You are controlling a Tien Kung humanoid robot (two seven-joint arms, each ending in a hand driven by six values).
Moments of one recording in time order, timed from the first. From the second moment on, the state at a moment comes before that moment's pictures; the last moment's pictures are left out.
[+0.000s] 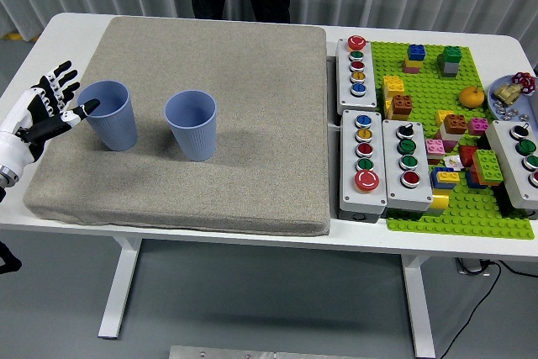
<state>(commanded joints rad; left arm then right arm) -0.11 0.30 -1.65 -1.24 1.19 -0.30 -0.12 0.17 -0.11 1.20 0.18 -0.94 -0.11 -0.25</state>
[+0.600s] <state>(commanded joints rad) -0.06 0.29 -1.65 -1.24 1.21 -0.28 -0.13 0.17 -0.11 1.20 0.18 -0.94 -0.11 -0.25</state>
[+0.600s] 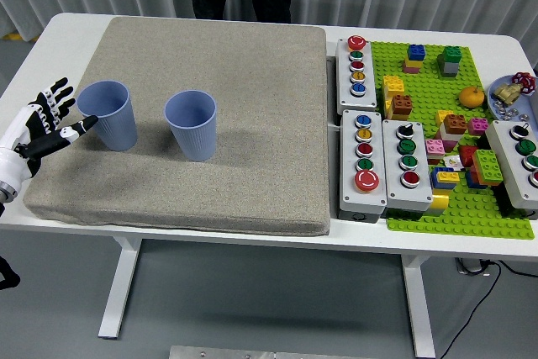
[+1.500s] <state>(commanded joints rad) -0.08 0.27 -1.63 -1.19 1.24 -0.29 -0.13 0.18 -0.11 1.19 0.18 -0.93 -0.11 -0.25</state>
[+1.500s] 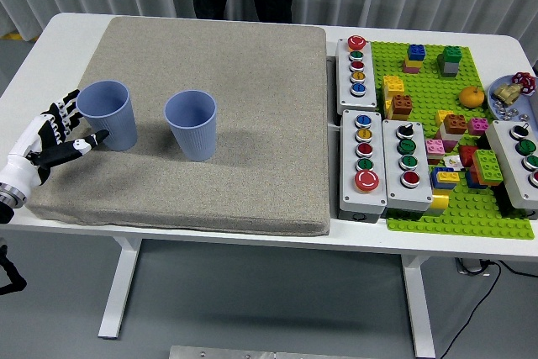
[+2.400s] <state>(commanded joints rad) -0.12 0.26 -1.60 -1.16 1.23 -0.28 -0.13 0.18 -0.11 1.19 0.18 -0.94 -0.10 -0.25</state>
